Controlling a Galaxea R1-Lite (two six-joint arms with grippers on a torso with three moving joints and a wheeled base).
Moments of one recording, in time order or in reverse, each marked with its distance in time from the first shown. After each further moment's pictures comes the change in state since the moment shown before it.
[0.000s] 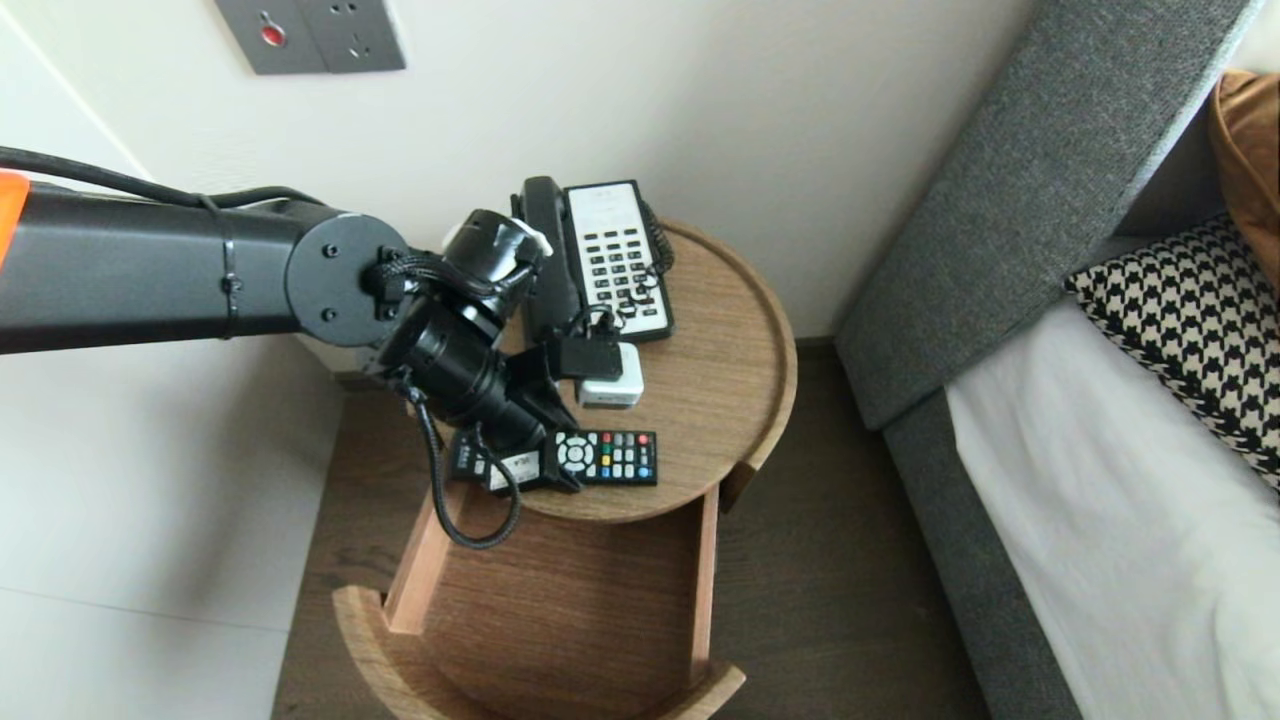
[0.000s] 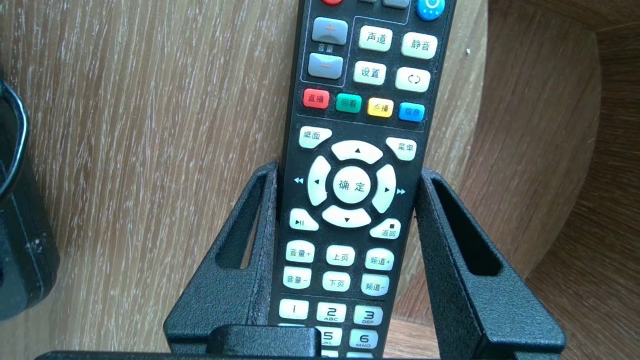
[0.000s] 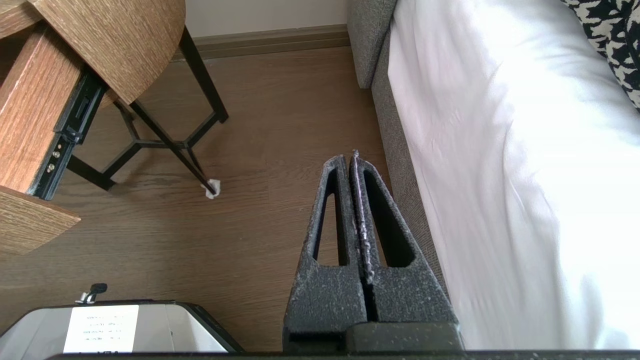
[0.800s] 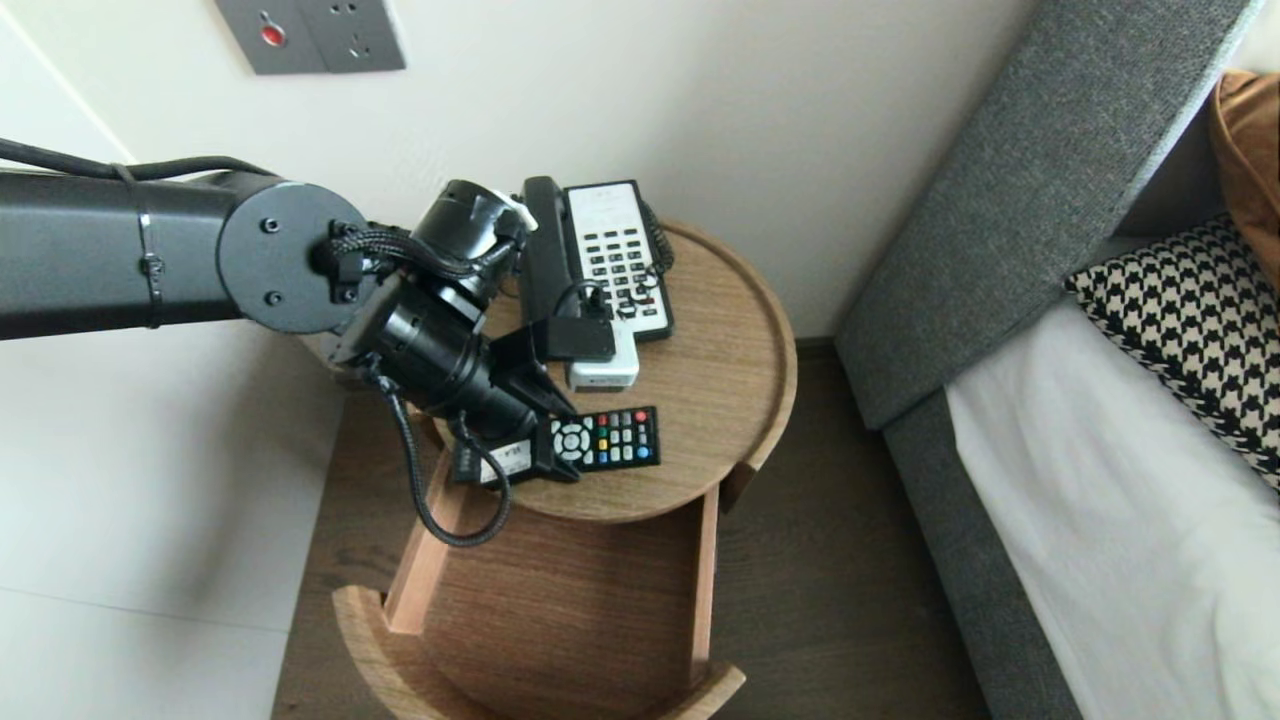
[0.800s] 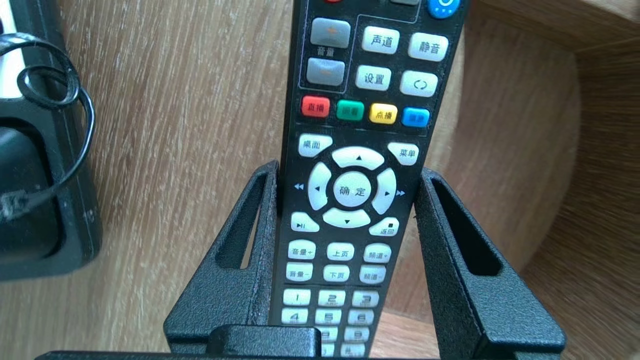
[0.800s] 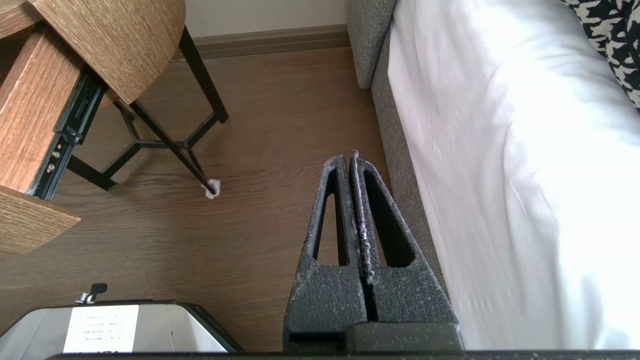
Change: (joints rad) left arm -0.014 -0.066 0.019 -0.003 -0.006 -0.027; right arm 0.000 0.000 0.000 0.000 0.000 0.000
